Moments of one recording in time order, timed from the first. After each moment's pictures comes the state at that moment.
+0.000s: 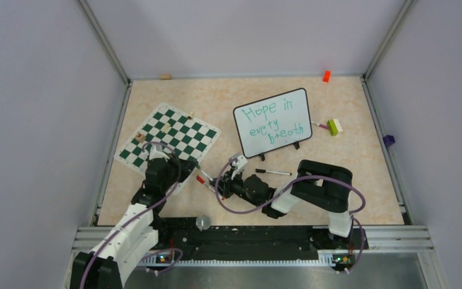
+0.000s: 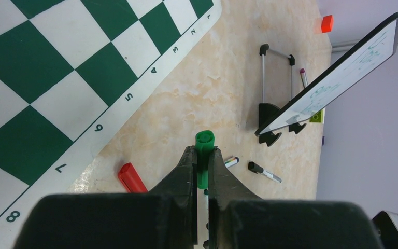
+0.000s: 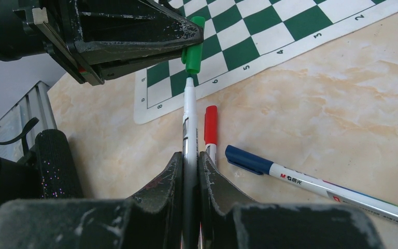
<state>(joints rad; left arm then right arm) -0.24 0.73 0.21 0.11 0.12 -1.00 1.20 1.91 0.60 1.20 0.22 0.47</state>
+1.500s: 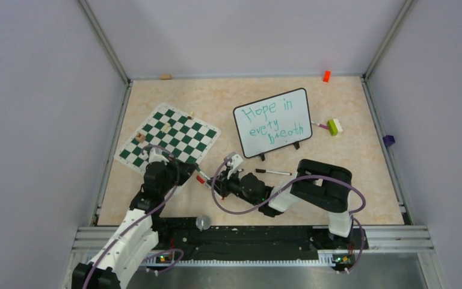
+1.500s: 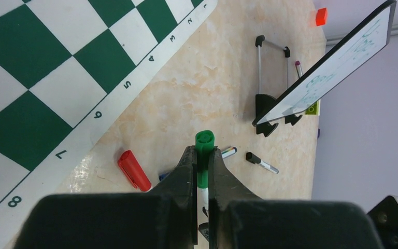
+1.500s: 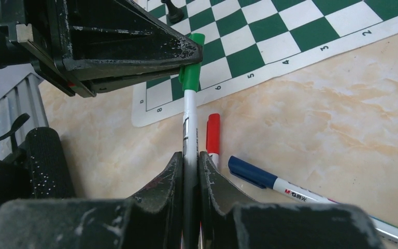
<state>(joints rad) -0.23 0.63 0.18 0.04 0.14 -1.00 1.19 1.92 0.63 1.16 0.21 0.43</state>
